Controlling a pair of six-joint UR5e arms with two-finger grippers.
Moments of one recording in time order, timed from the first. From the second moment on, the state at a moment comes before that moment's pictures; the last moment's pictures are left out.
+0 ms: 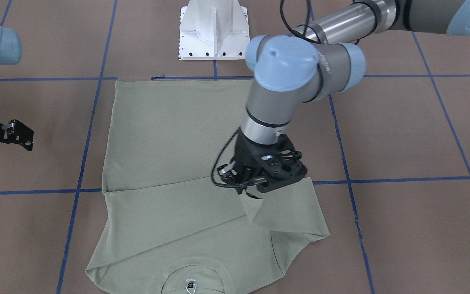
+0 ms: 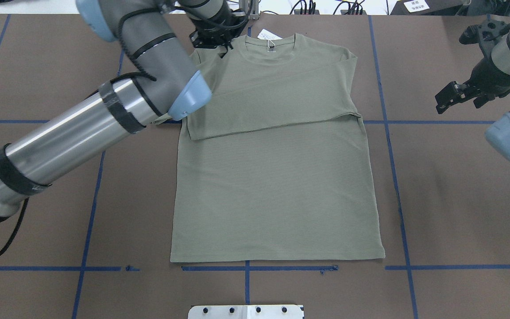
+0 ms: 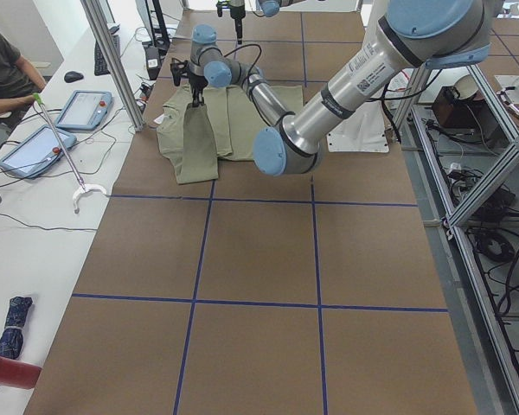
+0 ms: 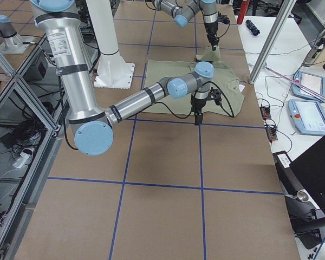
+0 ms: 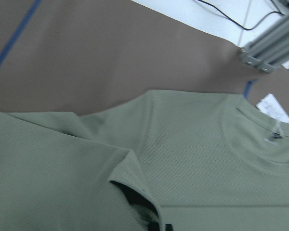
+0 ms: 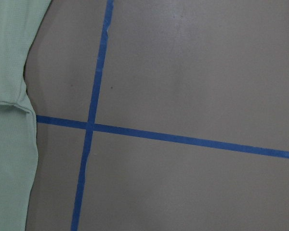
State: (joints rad) left arm -0.80 -2.68 -1.26 -1.76 -1.96 -1.50; right arm 1.10 -1.33 1.80 -1.63 2.20 0.48
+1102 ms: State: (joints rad) left arm -0.53 -2.95 -0.82 -2.13 -1.75 -1.74; right arm 1.10 -1.35 1.80 -1.62 2.21 0.48
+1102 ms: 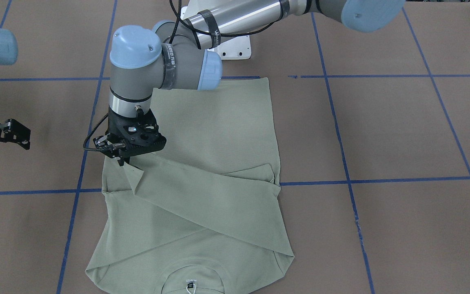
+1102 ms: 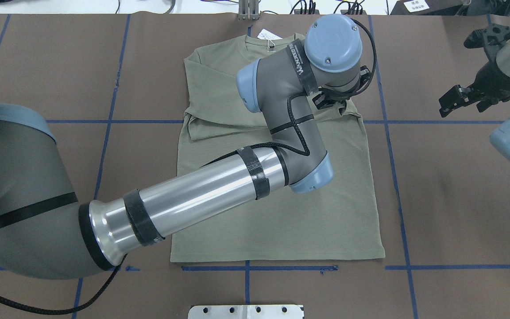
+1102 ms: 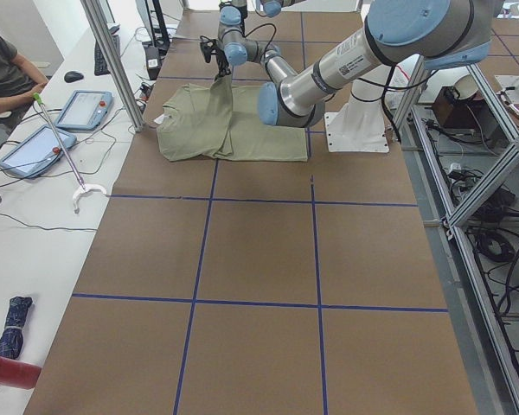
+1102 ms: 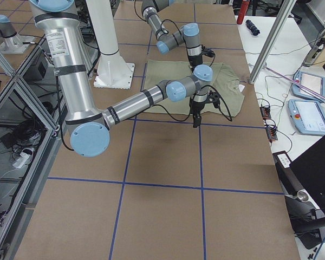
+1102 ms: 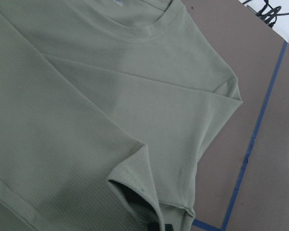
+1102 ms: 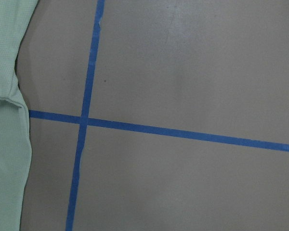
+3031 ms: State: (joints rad) left arm -0.57 -1.95 -2.01 -1.72 -1.80 -1.07; right arm 0.71 -1.50 2.05 -1.37 2.06 1.11
